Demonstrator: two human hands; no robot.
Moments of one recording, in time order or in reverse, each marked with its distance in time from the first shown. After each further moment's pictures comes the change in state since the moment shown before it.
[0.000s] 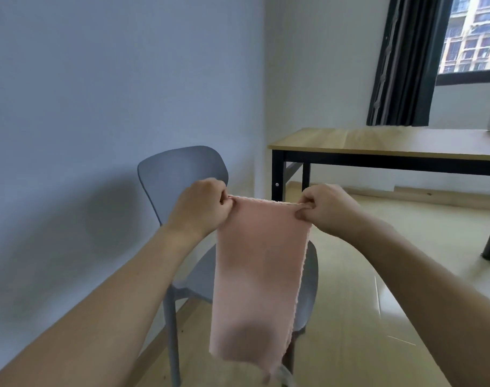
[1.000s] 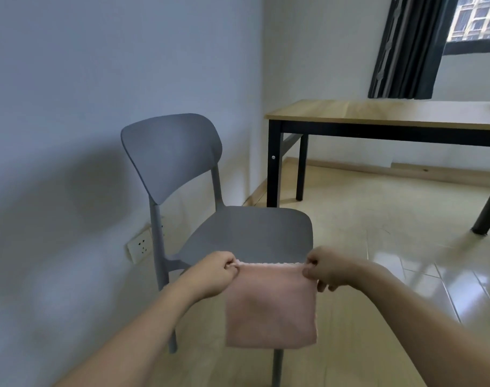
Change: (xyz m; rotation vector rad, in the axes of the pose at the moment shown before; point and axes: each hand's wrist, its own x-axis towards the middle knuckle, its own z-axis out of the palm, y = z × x) left_hand -0.108 -0.027 0.113 -0.273 -0.754 -0.263; right_hand -0.061 0.070 0.106 0.135 -0.665 0.362
